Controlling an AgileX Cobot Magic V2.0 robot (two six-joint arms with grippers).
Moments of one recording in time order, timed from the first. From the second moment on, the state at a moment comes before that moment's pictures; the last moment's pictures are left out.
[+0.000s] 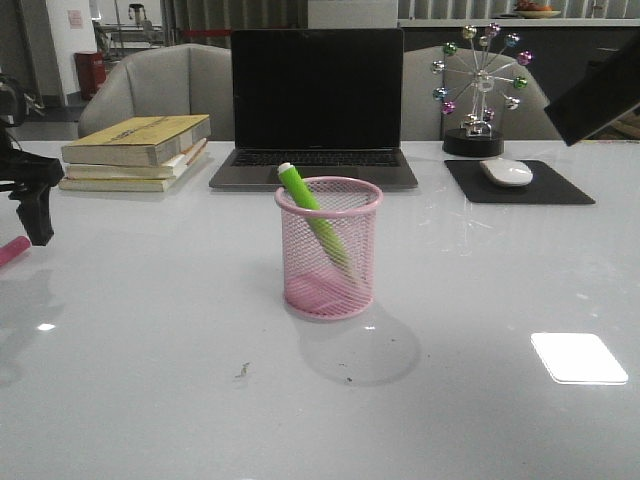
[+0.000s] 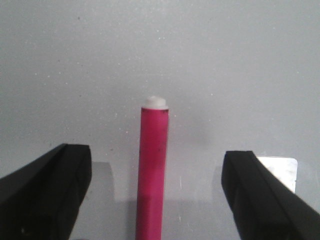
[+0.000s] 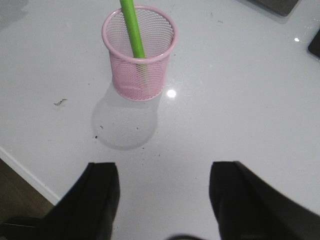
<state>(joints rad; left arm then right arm) 0.00 2.10 -1.58 -0.04 0.83 0.08 0.54 0.92 -0.68 -0.05 0.48 -0.01</state>
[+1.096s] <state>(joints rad) 0.00 2.16 -1.60 -0.06 0.84 0.10 0.54 0.92 -0.68 -0.05 0.48 -0.01</state>
